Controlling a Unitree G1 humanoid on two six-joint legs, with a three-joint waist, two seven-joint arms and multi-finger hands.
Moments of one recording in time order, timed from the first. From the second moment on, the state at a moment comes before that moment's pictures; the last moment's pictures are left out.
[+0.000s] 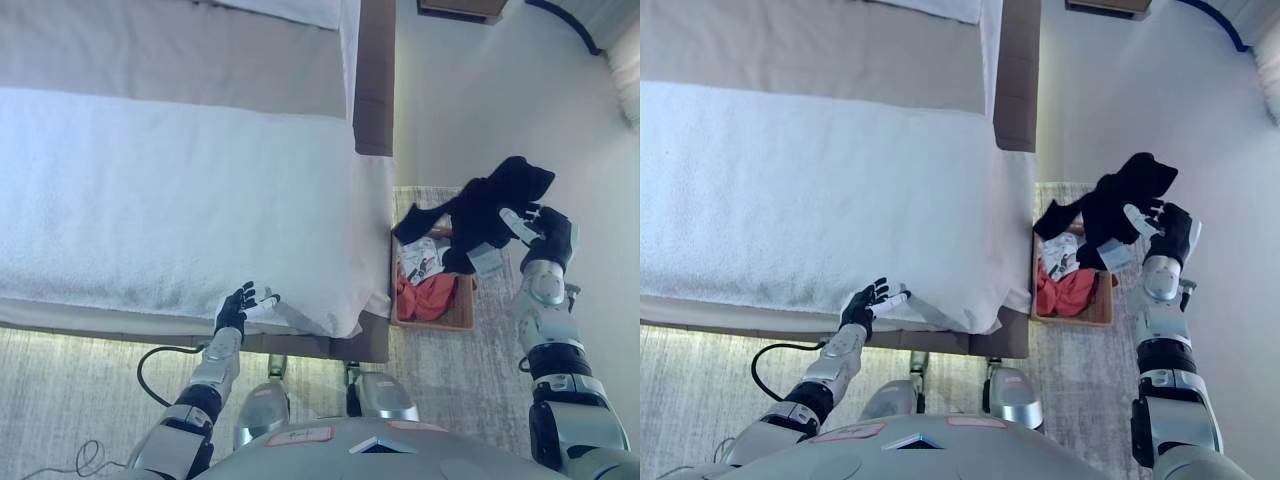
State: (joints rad) left arm -0.08 0.21 -0.23 0.91 -0.31 -0.08 0.16; right arm -0.17 -0.46 -0.14 0.59 0.32 -0.03 -0.32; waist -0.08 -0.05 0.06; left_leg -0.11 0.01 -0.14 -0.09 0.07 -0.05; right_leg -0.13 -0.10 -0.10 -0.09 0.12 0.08
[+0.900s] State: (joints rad) left arm -0.06 0.21 -0.29 0.95 -0.30 -0.07 0.12; right arm -0.47 -0.55 0.04 1.26 0.36 -0.01 -0.19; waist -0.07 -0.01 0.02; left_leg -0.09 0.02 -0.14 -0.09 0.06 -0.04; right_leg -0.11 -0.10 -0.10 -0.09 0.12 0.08
